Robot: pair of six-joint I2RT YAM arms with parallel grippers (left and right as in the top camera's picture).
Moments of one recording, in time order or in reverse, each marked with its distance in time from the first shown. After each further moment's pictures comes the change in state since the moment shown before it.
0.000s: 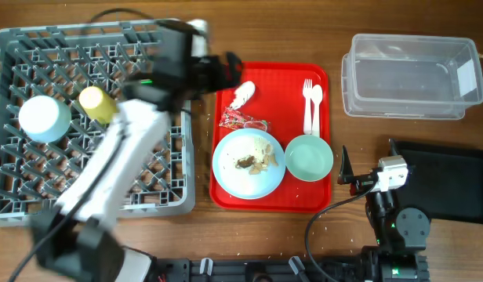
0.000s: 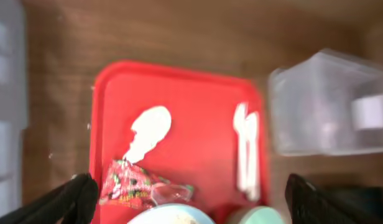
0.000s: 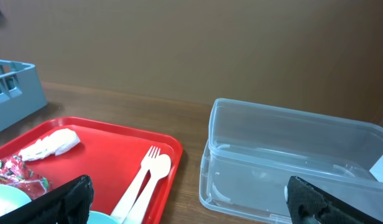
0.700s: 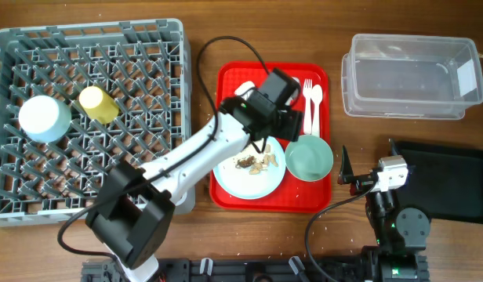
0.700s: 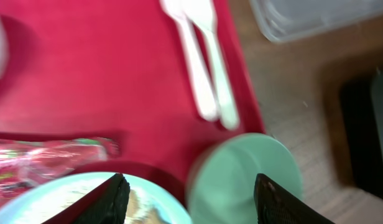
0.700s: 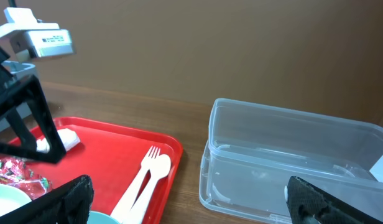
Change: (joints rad) left arm -0.355 0.192 -0.001 0.010 -0.014 0.061; right arm 0.000 0.000 0.000 0.000 0.000 0.000
